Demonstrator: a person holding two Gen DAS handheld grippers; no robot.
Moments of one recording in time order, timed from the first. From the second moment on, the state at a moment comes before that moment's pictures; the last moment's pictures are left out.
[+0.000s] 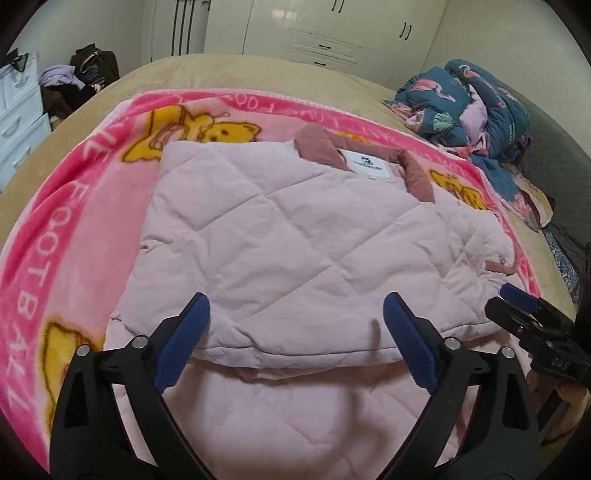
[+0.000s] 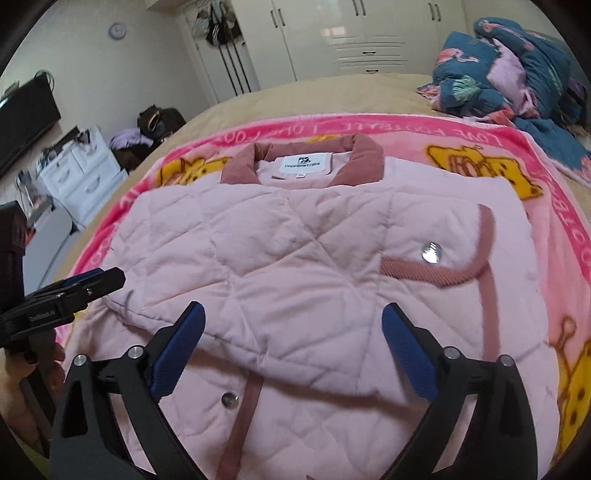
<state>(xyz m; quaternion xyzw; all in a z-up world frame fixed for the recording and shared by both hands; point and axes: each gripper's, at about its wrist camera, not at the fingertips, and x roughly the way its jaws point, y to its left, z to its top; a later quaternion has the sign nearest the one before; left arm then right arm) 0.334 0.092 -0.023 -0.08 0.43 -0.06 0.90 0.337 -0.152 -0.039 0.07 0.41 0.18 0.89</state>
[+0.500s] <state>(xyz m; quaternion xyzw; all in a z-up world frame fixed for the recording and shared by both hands) 0.320 0.082 0.010 -0.06 0.41 -0.05 0.91 0.310 -0.174 -0.012 0.13 0.39 0.19 0.89</state>
